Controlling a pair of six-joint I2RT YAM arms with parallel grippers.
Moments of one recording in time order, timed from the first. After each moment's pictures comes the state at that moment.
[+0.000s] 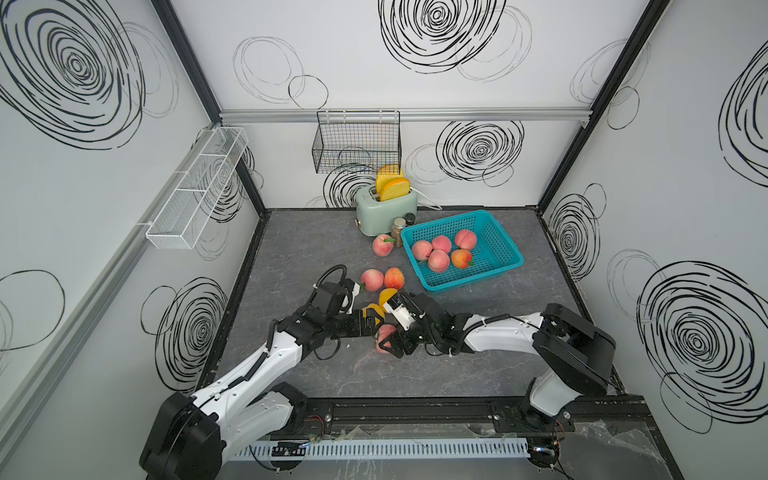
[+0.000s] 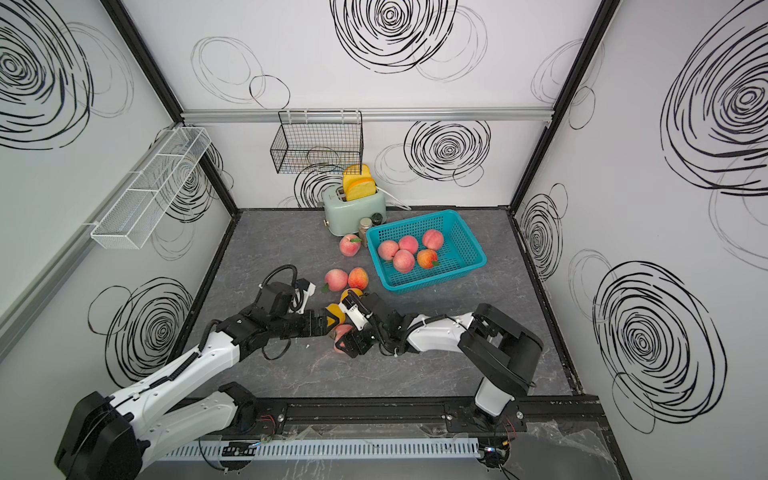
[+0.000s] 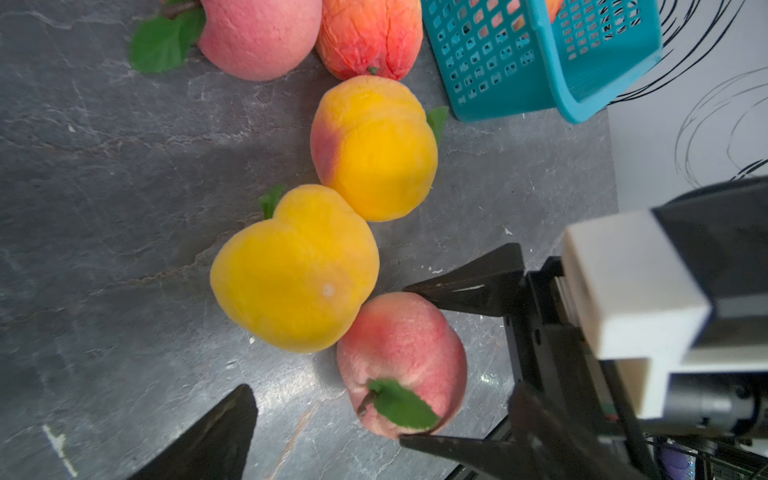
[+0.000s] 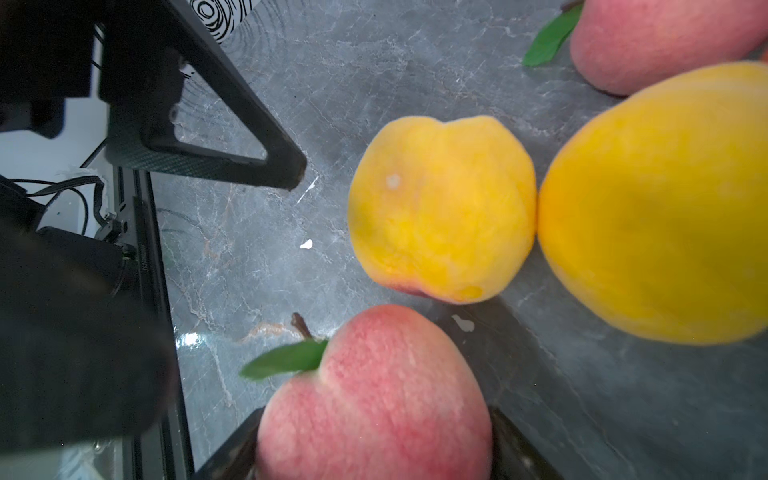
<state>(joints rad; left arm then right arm) -0.47 1.02 0.57 -0.41 0.36 -0.60 1.00 1.62 0.73 0.14 -0.29 0.32</state>
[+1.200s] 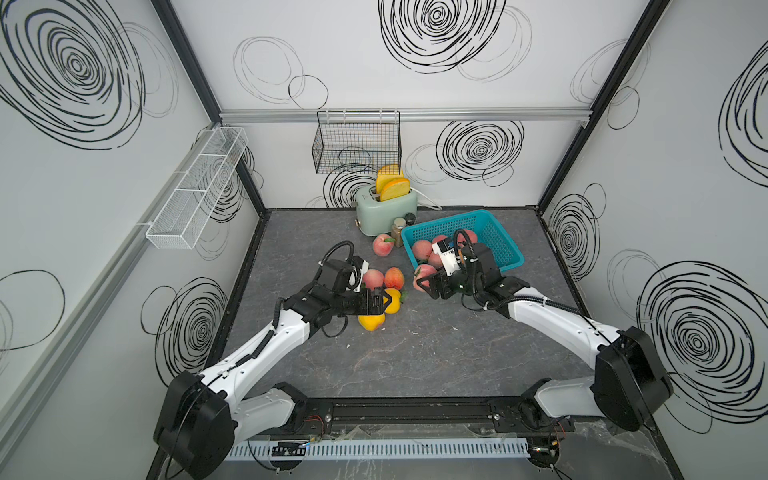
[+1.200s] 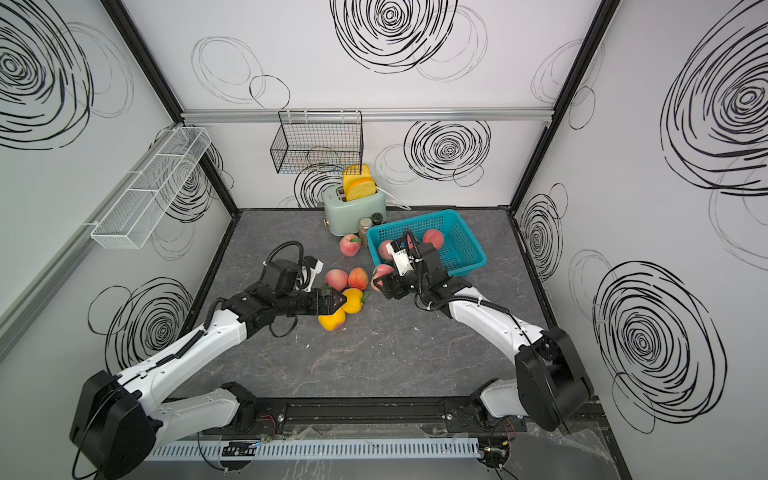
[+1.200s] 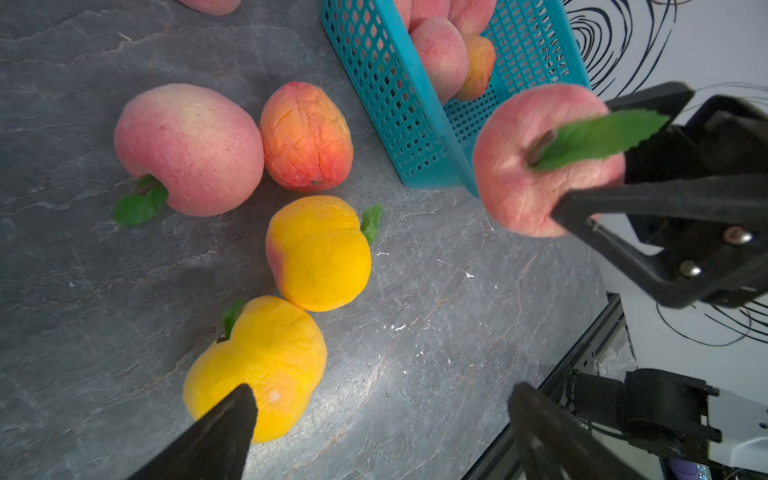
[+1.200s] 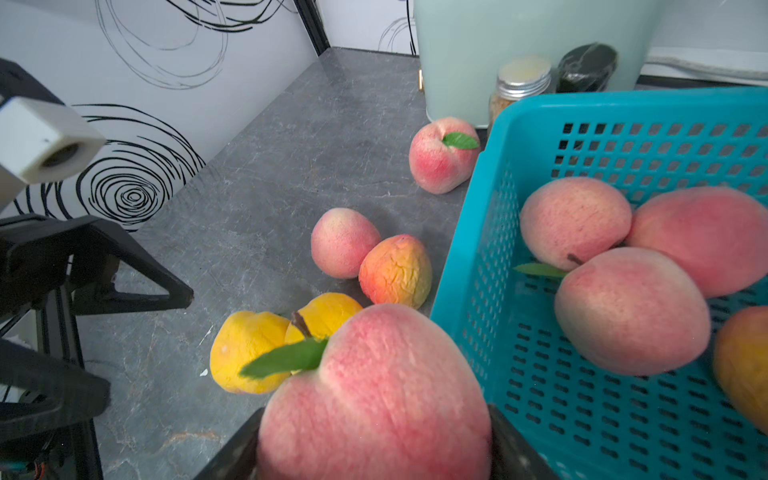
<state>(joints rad) -0.47 1.17 0.80 -0.42 0.36 -0.50 0.55 1.37 0.91 -0.15 -0.33 0.16</state>
